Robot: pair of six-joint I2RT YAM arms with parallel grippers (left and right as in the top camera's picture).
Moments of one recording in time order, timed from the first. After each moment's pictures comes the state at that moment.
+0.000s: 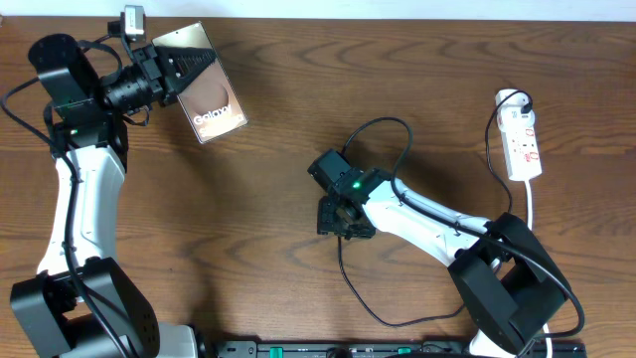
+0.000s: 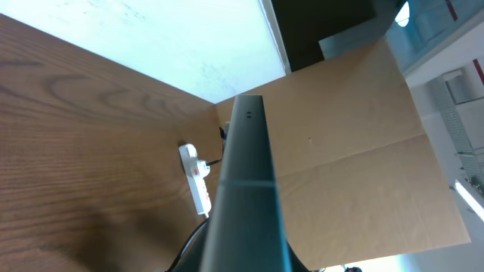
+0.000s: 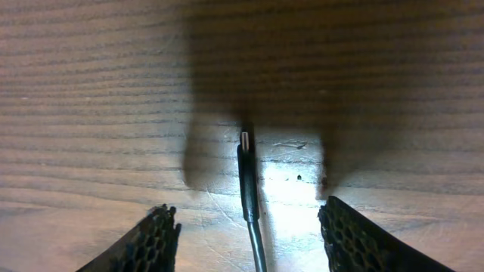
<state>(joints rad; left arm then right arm) 0.27 1.61 1.22 0.21 1.33 -0.98 0.75 1.85 1.13 -0.69 -0.10 0.85</state>
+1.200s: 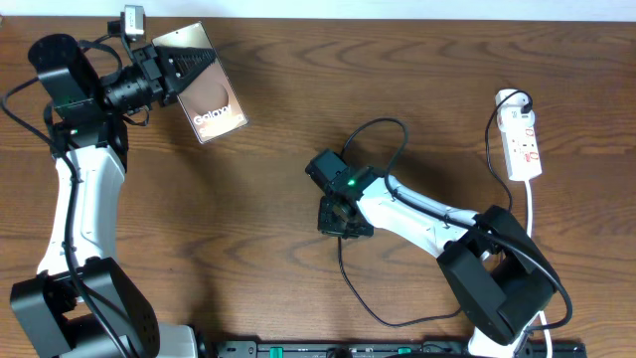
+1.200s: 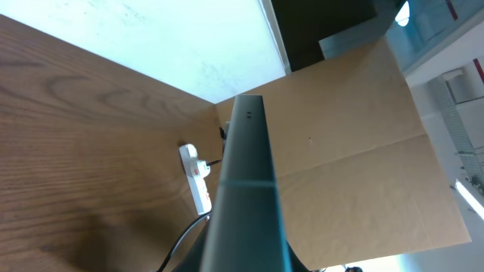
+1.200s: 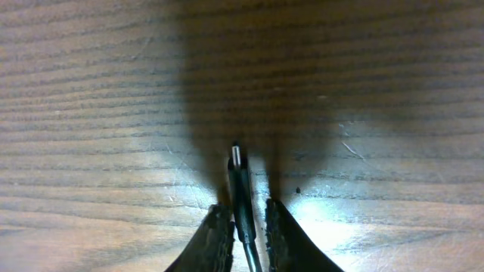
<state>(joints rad) 0.27 1.61 1.22 0.21 1.33 -0.98 0.75 1.90 1.16 -0.71 -0.10 0.87</state>
